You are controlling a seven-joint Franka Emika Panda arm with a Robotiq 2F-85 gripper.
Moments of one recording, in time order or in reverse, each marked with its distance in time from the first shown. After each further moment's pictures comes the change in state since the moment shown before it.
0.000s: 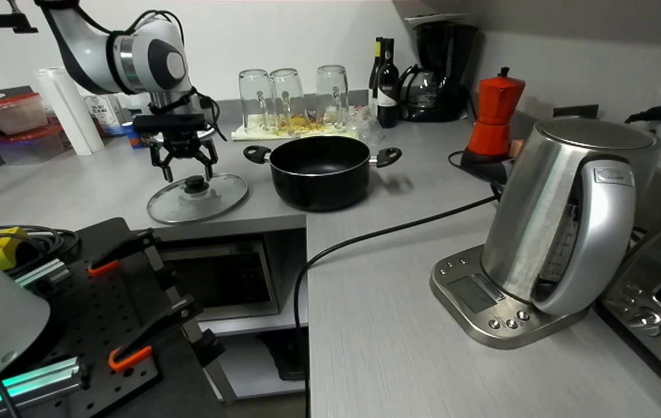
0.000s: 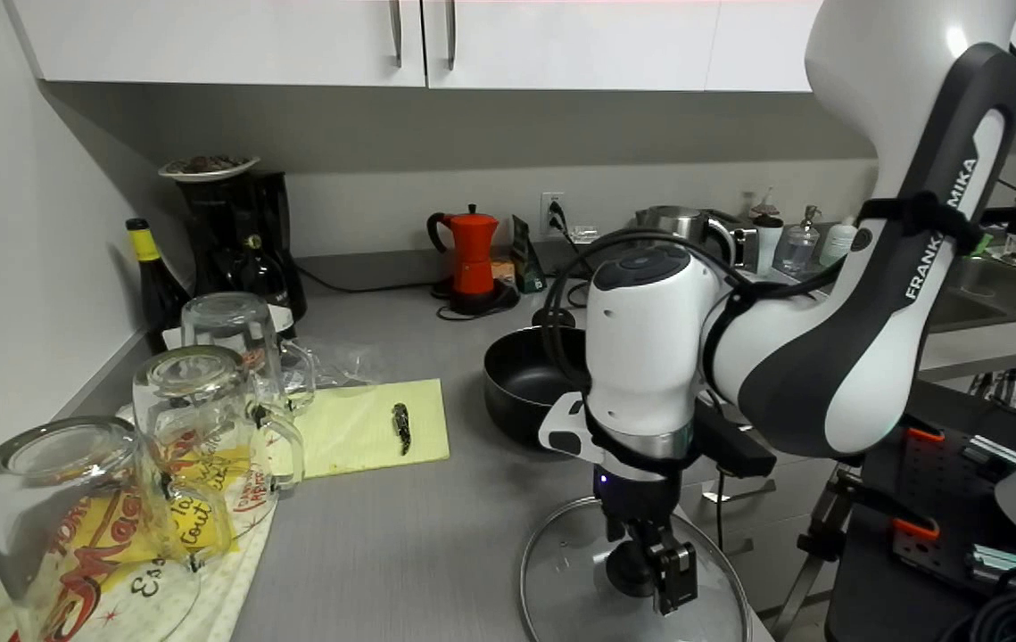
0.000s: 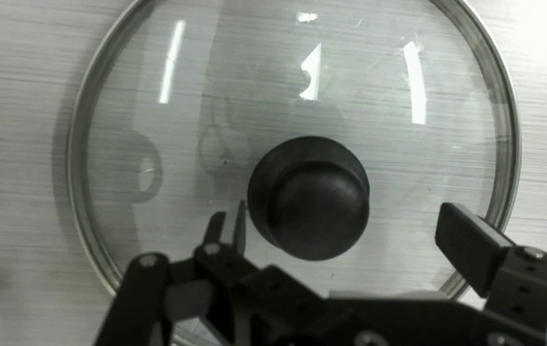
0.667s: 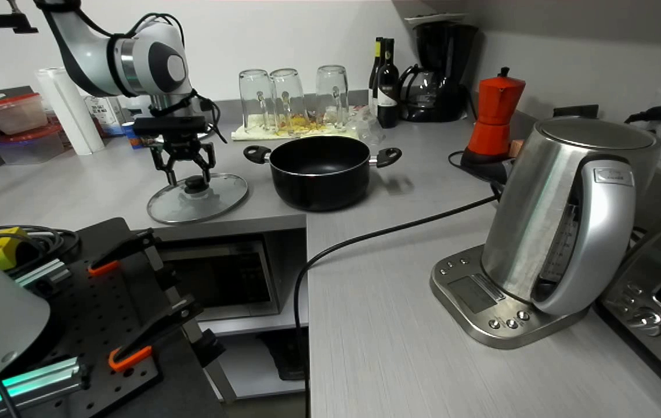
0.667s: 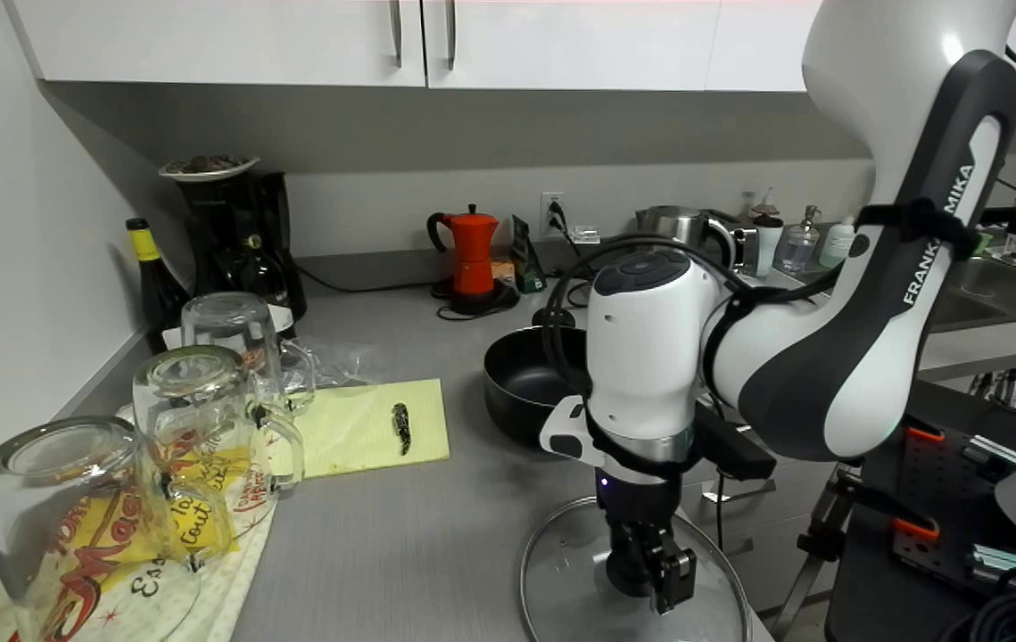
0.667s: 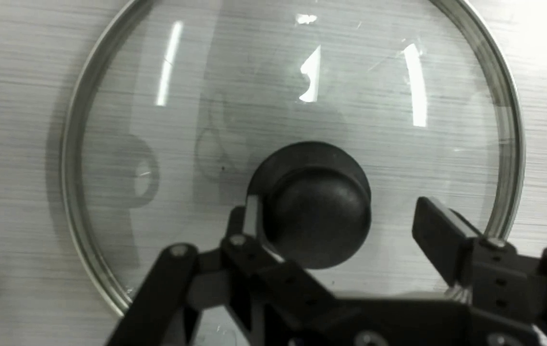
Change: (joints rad) arm 0.004 0.008 -0.006 0.000 -0.001 0.006 -0.003
